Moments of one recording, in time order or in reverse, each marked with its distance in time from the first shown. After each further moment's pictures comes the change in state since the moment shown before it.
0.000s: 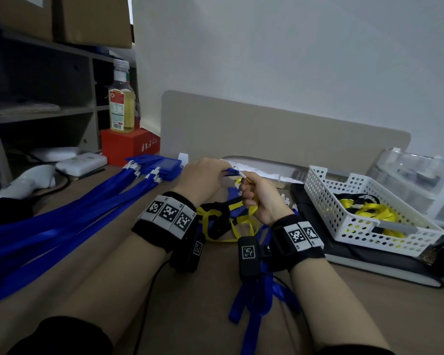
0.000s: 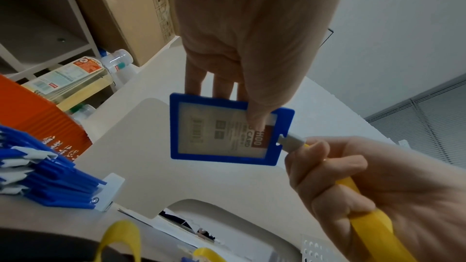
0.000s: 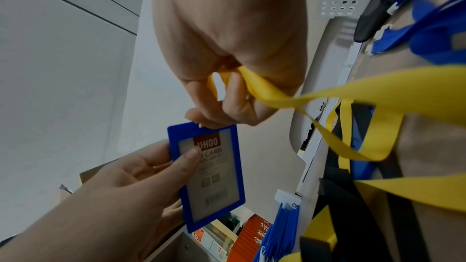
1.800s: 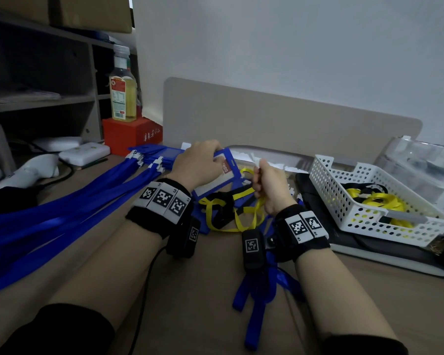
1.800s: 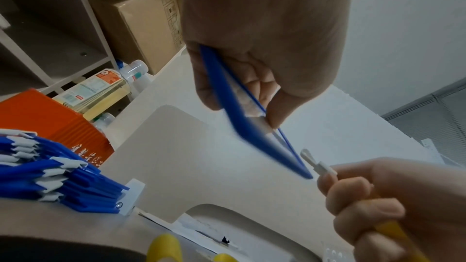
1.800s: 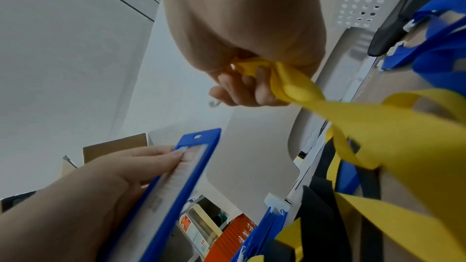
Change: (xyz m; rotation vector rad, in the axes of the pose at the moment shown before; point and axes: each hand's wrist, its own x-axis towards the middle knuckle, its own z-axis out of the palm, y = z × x) left_hand 0.001 -0.011 -0.009 -0.194 -0.081 -0.204; right_hand -0.005 0.002 0.001 -0.169 0.202 -0.125
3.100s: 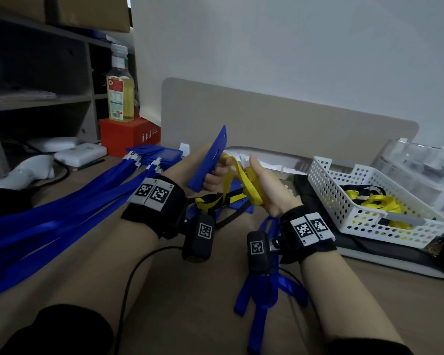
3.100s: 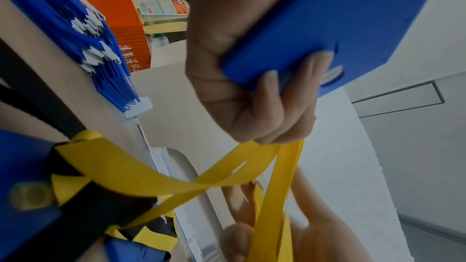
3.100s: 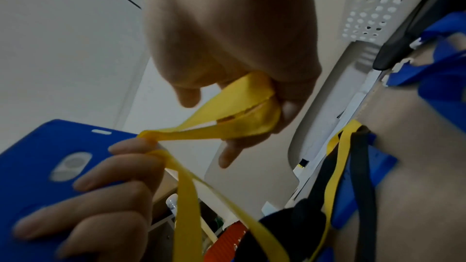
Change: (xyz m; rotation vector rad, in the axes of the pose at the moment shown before) left_hand 0.003 -0.005 -0.003 -1.328 -0.678 -0.273; right_hand 0.007 0.002 -0.004 -0.249 -0.336 0.004
